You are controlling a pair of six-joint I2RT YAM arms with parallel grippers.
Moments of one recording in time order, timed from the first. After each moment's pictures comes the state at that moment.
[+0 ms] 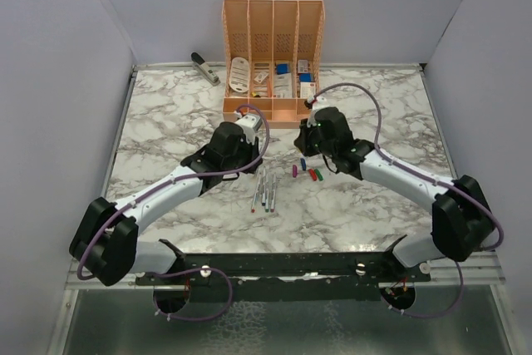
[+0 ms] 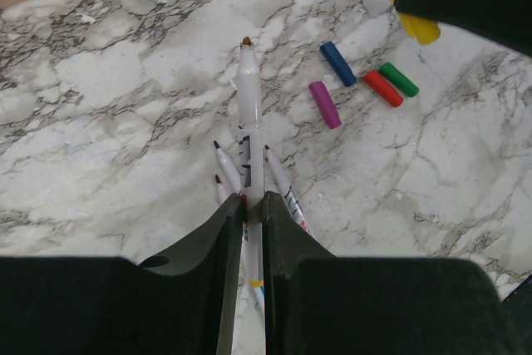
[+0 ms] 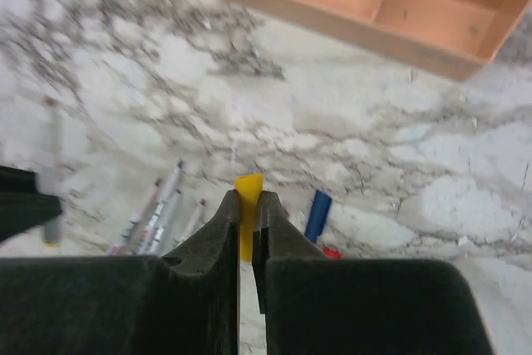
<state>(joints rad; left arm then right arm) -0.63 1.29 0.79 -0.12 0.08 -0.28 0.65 1.50 0.97 -0.11 0.09 0.26</state>
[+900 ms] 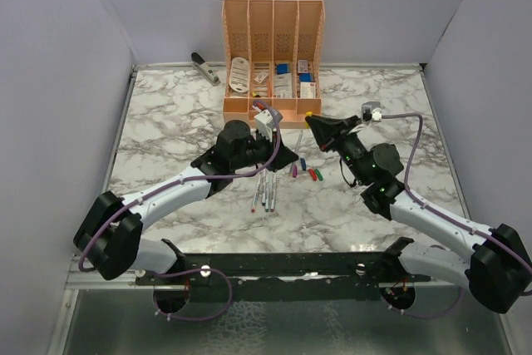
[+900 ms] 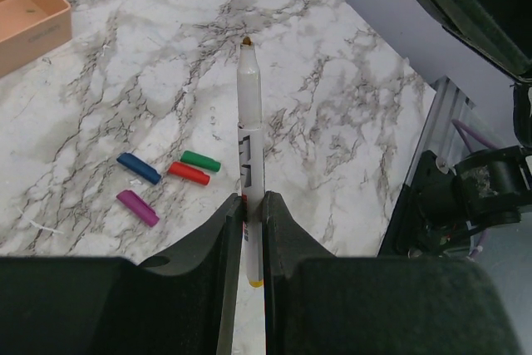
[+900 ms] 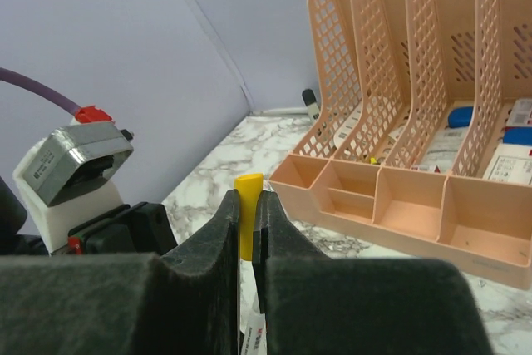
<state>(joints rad) -0.72 1.34 0.81 0.27 0.40 -0.40 0.65 1.07 0.55 0.77 0.08 0.40</state>
